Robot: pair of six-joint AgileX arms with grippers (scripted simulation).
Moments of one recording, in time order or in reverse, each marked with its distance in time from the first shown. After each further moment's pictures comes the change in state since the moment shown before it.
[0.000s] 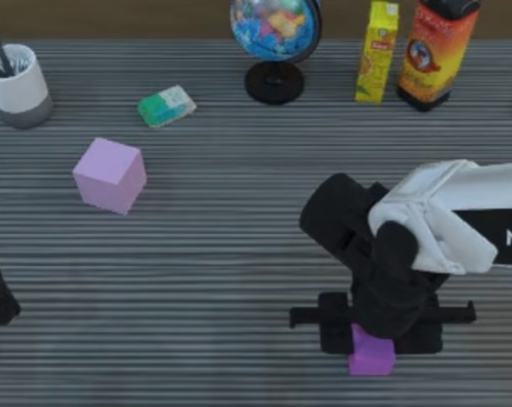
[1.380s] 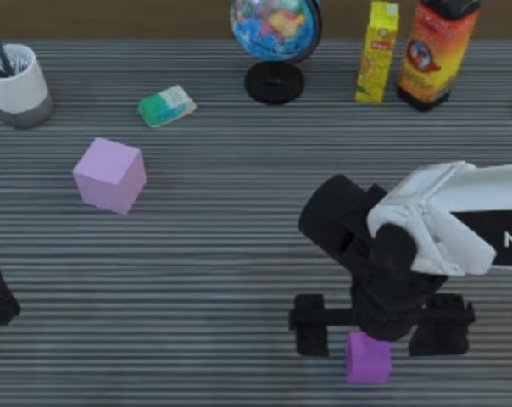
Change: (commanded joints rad) left arm 0.000 0.000 0.000 0.000 0.000 0.000; right arm 0.000 0.000 0.000 0.000 0.000 0.000
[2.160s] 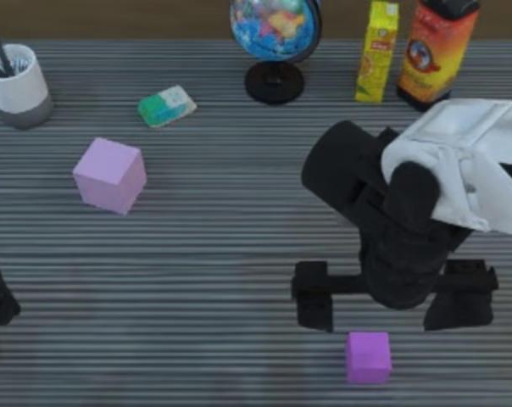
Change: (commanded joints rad) left arm 0.000 0.000 0.000 0.000 0.000 0.000; right arm 0.012 -0.120 0.156 -0.276 0.000 0.002
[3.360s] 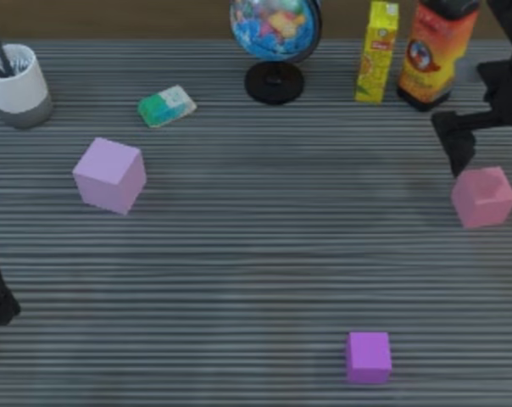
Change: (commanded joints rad) left arm 0.000 0.000 0.000 0.000 0.000 0.000; right arm -0.659 0.471 0.622 -0.174 -0.022 -0.798
